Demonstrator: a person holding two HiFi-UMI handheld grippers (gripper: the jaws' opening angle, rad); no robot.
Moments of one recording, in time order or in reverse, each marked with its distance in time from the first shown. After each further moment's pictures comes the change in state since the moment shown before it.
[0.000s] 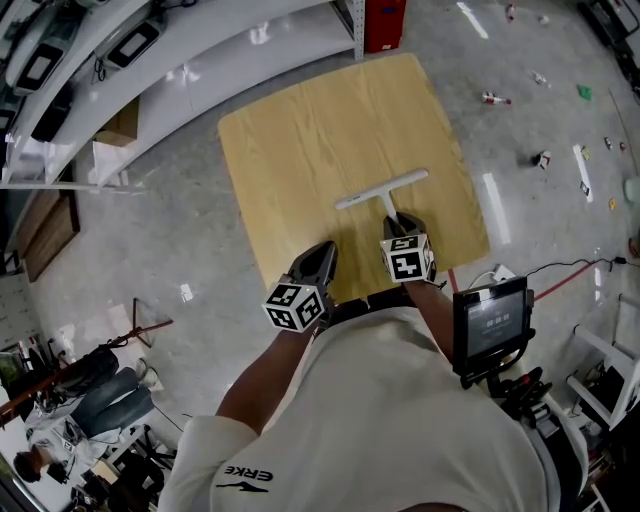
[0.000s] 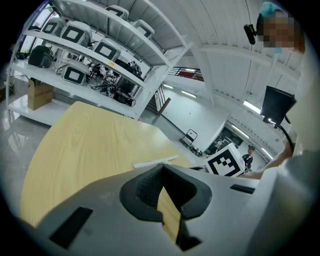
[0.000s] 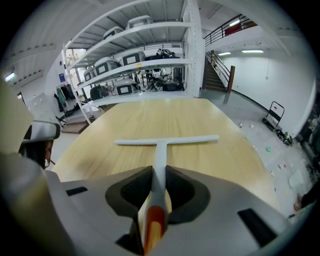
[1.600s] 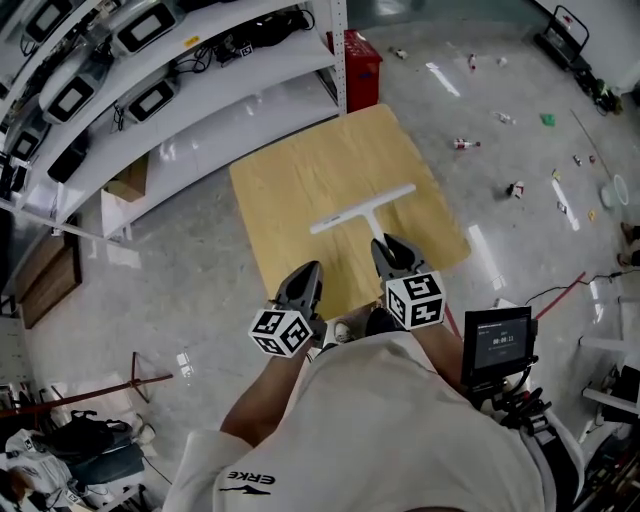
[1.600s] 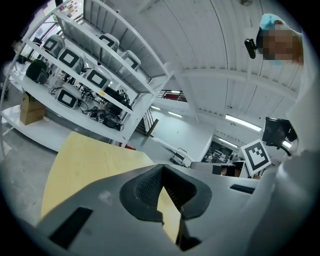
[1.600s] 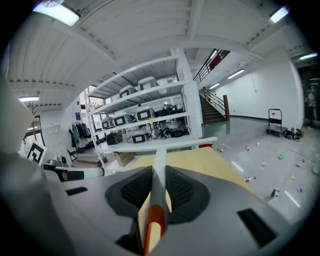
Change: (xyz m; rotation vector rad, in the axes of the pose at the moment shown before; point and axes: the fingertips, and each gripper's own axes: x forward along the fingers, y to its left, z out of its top) left arm -0.097 -0.060 0.043 0.093 -0.259 -0.115; right arm -0.203 0.065 0.071 0.084 -0.512 0.112
